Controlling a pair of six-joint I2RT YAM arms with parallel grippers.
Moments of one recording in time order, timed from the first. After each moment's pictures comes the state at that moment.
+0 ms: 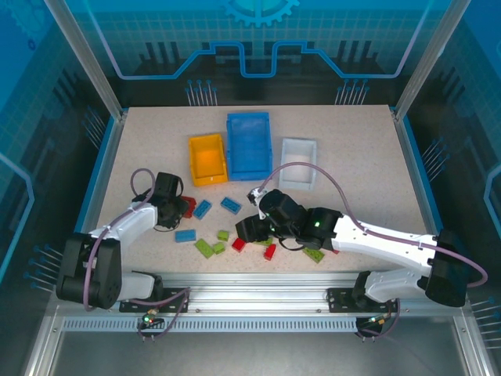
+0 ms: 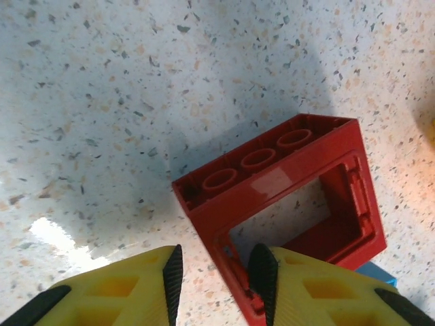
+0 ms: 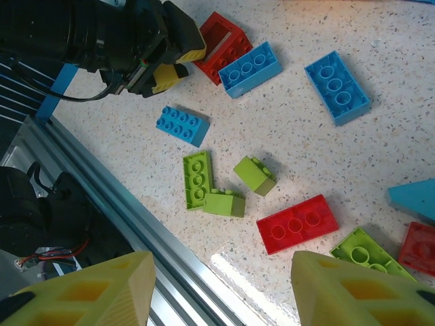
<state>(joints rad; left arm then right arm) -0.12 1.33 0.63 -0.46 -0.05 -1.14 1.08 1.26 0.96 -0.41 0.00 0.65</state>
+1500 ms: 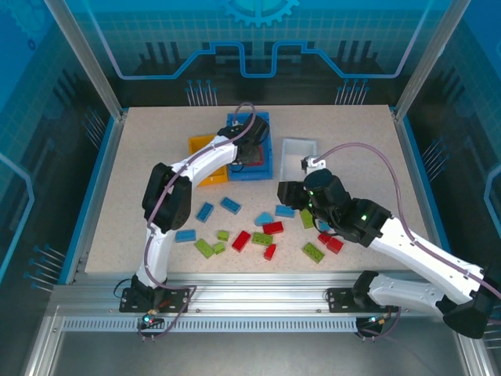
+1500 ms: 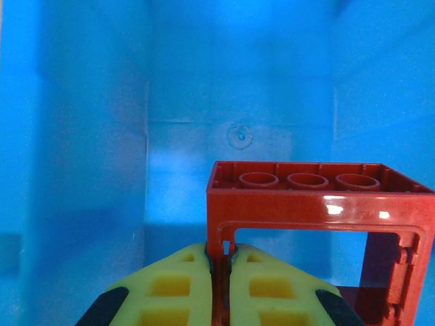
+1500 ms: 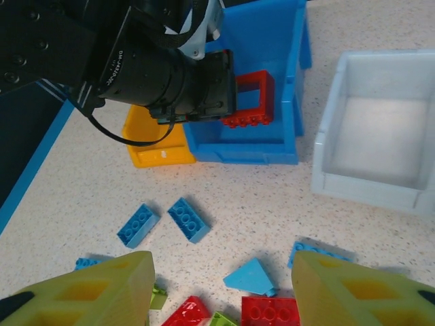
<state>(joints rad) -0.53 2.18 1.88 -0.83 -0.28 -0.63 0.85 1.01 0.99 -0.57 0.31 0.66</state>
